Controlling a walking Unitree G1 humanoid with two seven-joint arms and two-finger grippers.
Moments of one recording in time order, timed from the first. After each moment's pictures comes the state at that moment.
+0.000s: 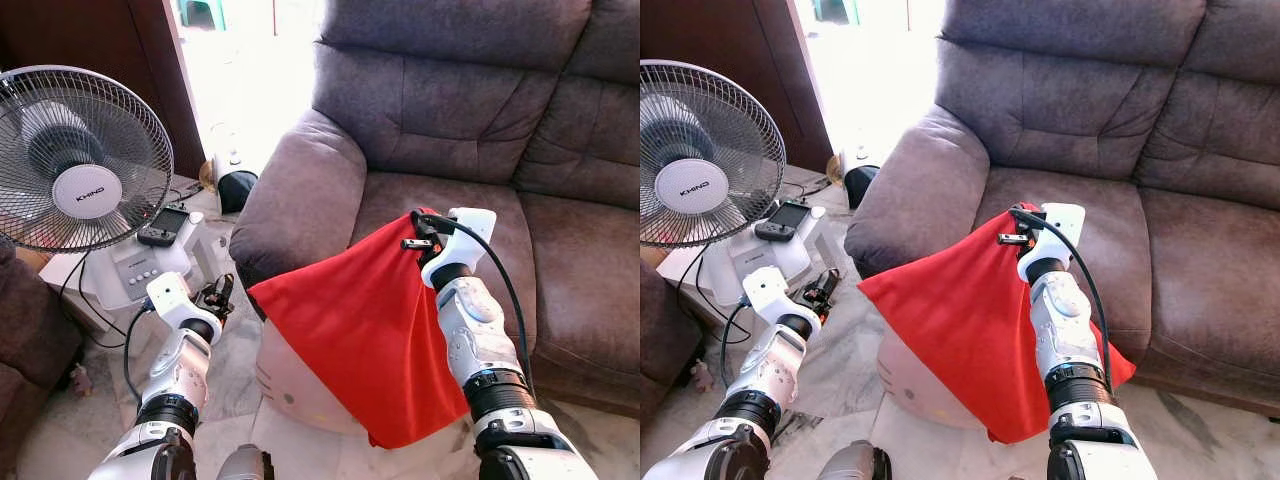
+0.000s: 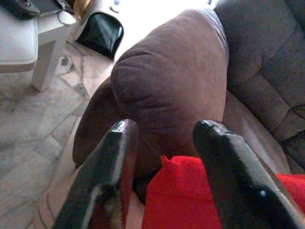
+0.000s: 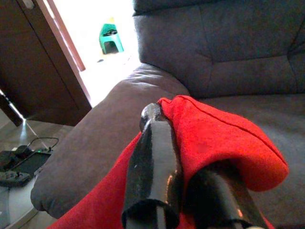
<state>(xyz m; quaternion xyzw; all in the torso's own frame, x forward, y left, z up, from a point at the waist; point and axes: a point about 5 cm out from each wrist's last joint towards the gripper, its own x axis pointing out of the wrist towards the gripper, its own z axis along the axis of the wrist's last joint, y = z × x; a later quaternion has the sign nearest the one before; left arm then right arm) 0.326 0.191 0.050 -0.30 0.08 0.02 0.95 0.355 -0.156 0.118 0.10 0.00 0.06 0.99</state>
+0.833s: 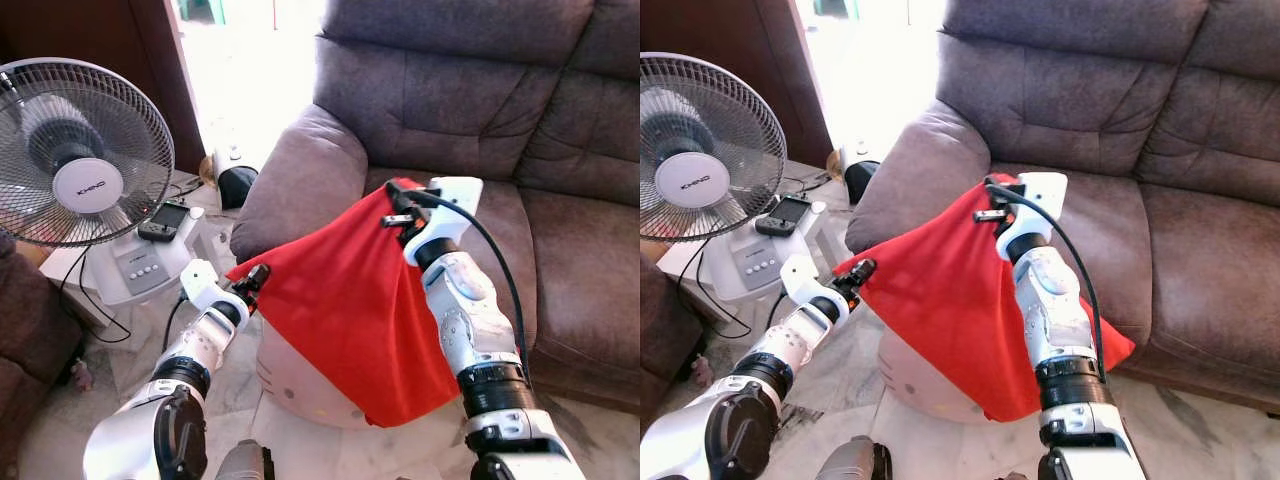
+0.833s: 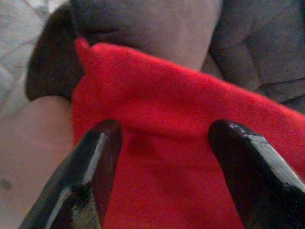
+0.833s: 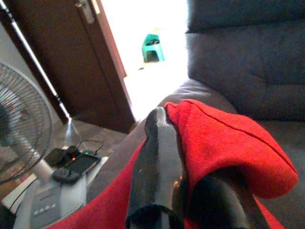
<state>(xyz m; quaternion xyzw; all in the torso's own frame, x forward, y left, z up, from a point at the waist) 0.349 0.161 0.057 -0.40 0.18 -0.01 0.90 0.353 -0.122 0.164 0.10 -0.03 0.15 0.98</state>
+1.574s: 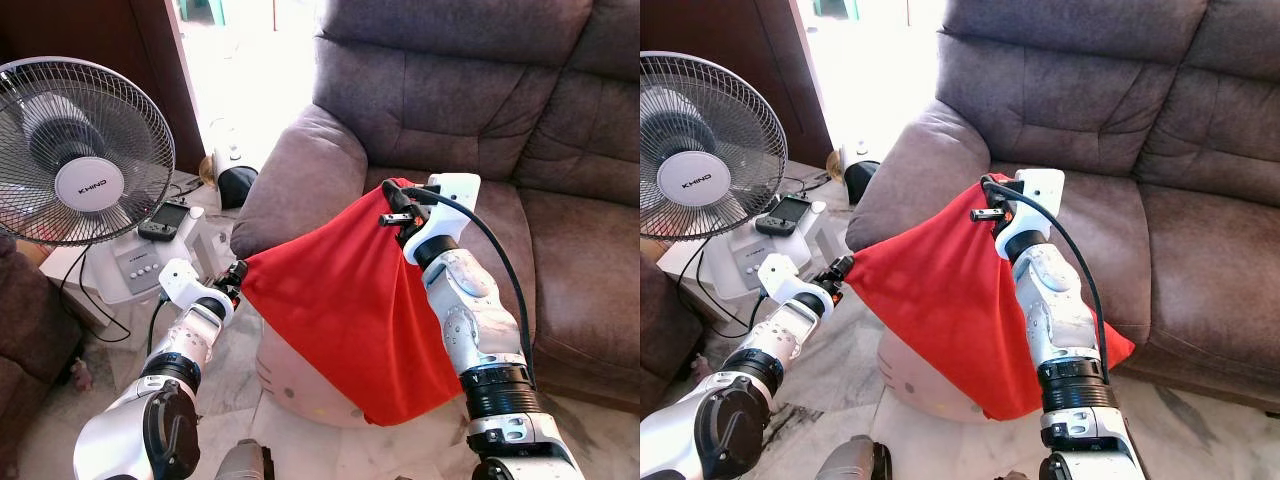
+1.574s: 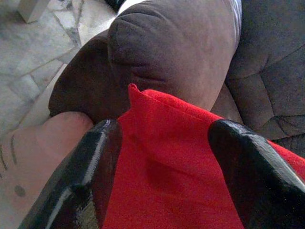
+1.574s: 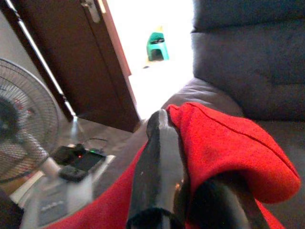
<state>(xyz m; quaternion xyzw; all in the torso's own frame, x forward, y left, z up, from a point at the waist) 0.353 0.180 0.063 -0.43 0.16 0.05 0.89 0.351 -0.122 0.171 0.11 -0.02 0.16 0.98</state>
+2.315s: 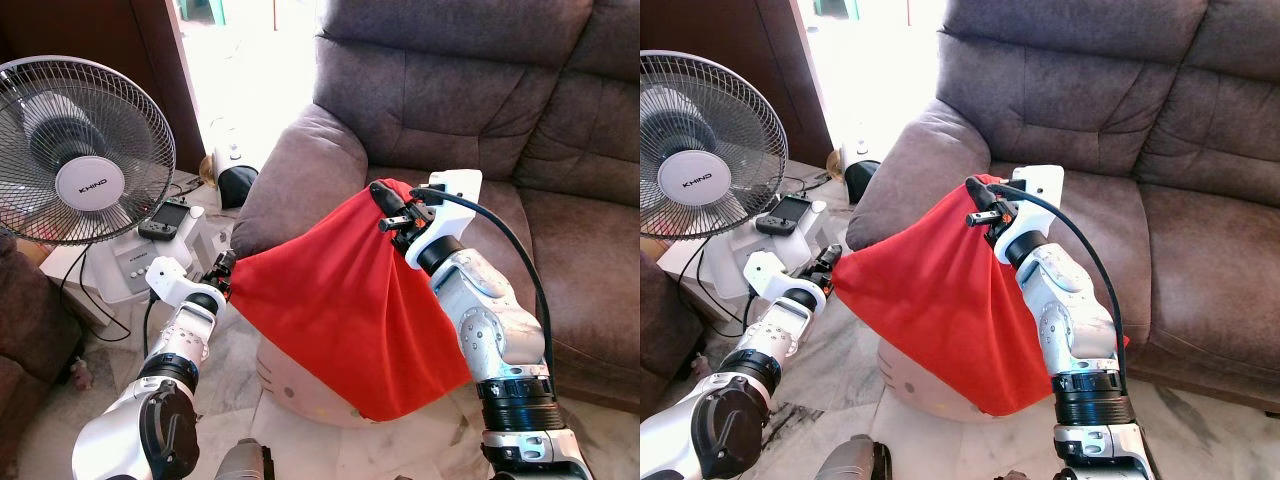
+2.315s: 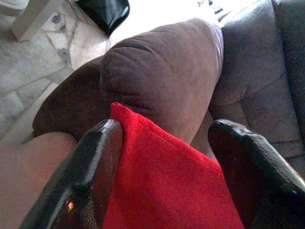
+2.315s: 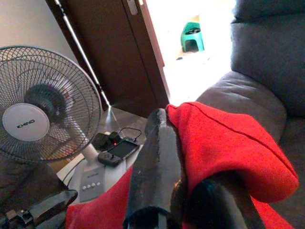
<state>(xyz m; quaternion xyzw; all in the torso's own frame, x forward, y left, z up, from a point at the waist) 0.354 0.190 0.070 -0.45 0.10 0.06 0.88 0.335 -0.120 0.182 0.13 -0.01 0.23 0.96</state>
